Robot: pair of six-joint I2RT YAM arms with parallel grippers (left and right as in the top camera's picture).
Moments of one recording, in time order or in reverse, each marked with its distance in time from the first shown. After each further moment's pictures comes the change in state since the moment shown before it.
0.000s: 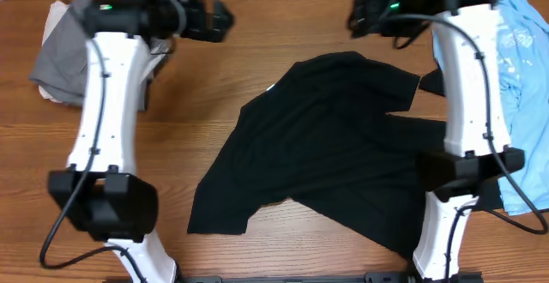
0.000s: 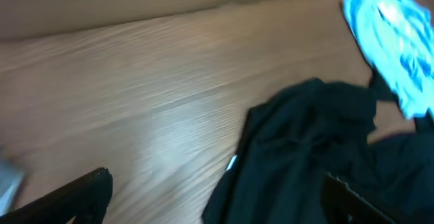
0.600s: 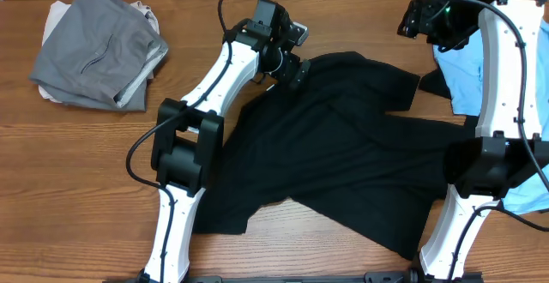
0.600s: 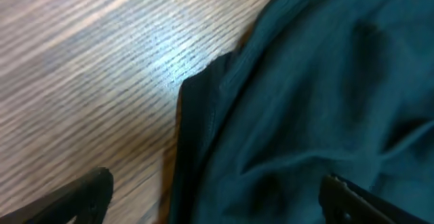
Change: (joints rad) left arm -0.304 0.453 0.011 0.194 -0.128 0.055; right arm -0.211 -0.002 -0.221 0.074 -0.023 -0.018
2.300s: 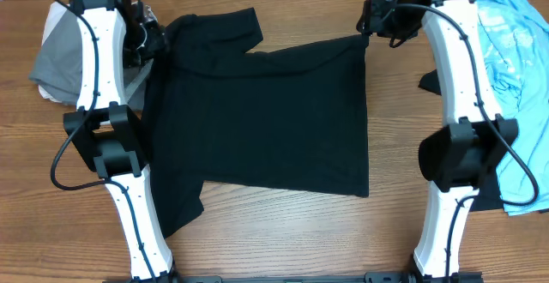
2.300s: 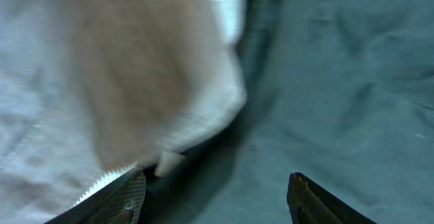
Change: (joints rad) left arm 0.518 0.095 0.497 -0.672 -0.177 -0.297; right arm 0.166 0.087 -0.087 0.282 0.071 0.052
